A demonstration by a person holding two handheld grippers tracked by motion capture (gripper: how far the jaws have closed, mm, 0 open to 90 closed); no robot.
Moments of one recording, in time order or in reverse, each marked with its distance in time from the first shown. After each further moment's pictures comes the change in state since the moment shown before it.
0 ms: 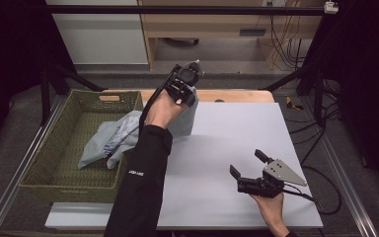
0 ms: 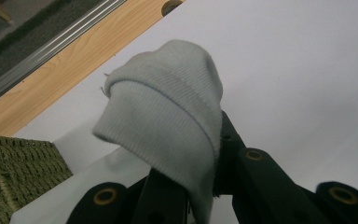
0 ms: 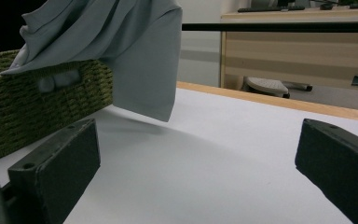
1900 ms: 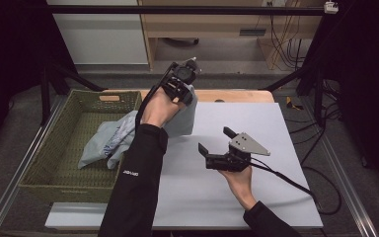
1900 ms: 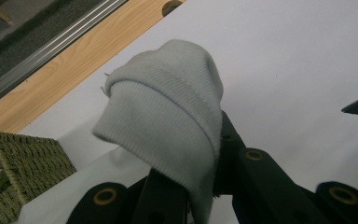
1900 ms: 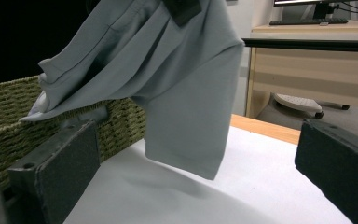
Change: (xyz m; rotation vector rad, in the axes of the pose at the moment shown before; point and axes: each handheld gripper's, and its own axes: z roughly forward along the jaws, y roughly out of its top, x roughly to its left) left arm 0.004 -0.002 -0.011 0.007 -0.008 0.015; right arm 0.041 0.046 0.083 -0.019 0.100 0.008
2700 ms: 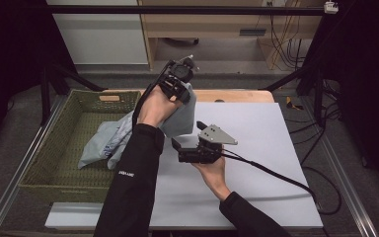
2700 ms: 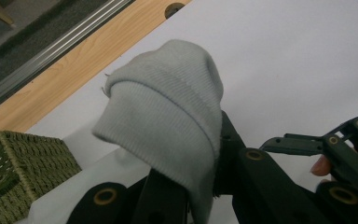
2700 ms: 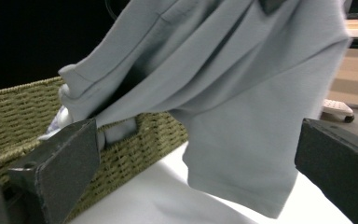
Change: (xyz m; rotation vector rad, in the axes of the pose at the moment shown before) left arm 0.006 -0.002 -0.008 -0.017 0.001 -0.006; right arm 0.041 0.008 0.060 0.017 0.064 0.003
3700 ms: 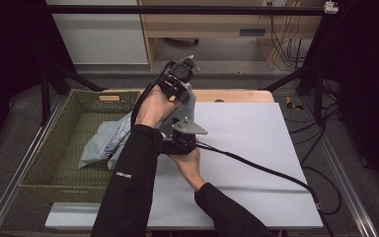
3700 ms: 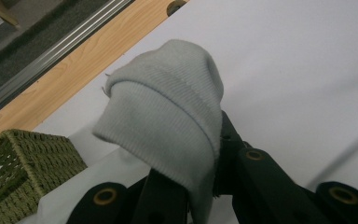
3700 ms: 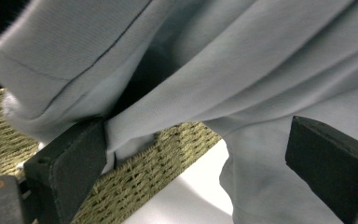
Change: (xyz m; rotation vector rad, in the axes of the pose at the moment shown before) left arm -0.001 0.000 -0.003 0.013 0.012 0.022; right arm 0.022 -0.010 0.072 0.038 0.024 0.009
